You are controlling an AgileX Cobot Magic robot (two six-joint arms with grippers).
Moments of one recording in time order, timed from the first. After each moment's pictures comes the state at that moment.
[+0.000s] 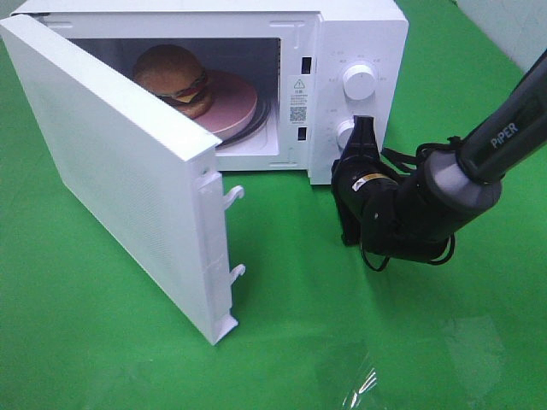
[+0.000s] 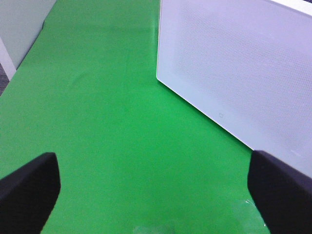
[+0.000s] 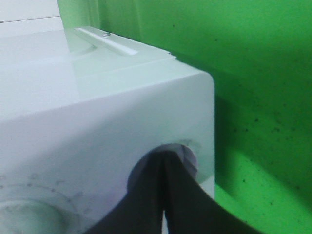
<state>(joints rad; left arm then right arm) 0.16 0.00 -0.52 -0.17 1.07 0.15 0.56 2.22 -0.93 0.59 -0.93 1.40</state>
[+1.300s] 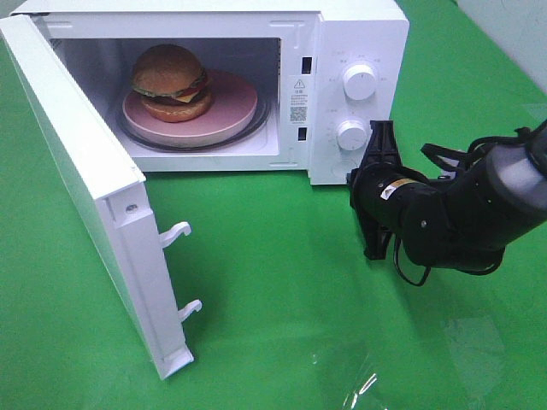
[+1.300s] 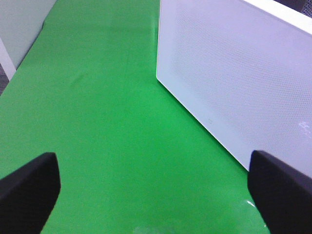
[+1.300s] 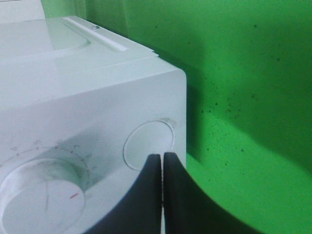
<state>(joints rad) 0.16 0.00 -0.52 -0.17 1.07 0.15 0.55 2.05 -0.74 0.48 -0.85 1.44</state>
